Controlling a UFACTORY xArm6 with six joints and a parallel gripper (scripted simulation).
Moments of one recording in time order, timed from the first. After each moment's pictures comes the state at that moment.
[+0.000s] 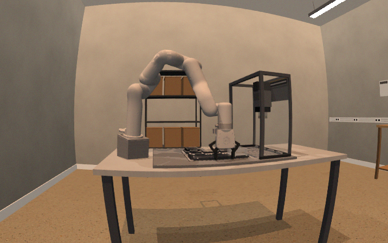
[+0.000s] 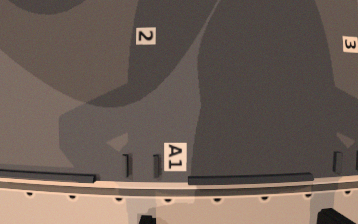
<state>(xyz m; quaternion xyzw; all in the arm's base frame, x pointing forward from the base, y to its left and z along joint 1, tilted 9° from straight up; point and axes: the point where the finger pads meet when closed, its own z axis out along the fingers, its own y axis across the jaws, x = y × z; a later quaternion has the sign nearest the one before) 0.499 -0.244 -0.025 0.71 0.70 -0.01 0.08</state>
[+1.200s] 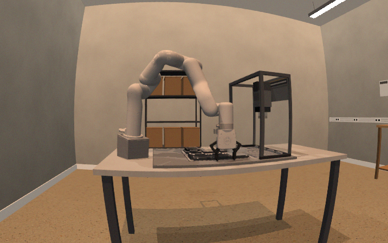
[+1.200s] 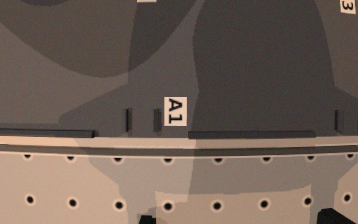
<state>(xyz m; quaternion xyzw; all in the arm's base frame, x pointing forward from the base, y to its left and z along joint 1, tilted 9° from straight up) 0.499 -0.264 -0.022 0.71 0.70 -0.01 0.08</state>
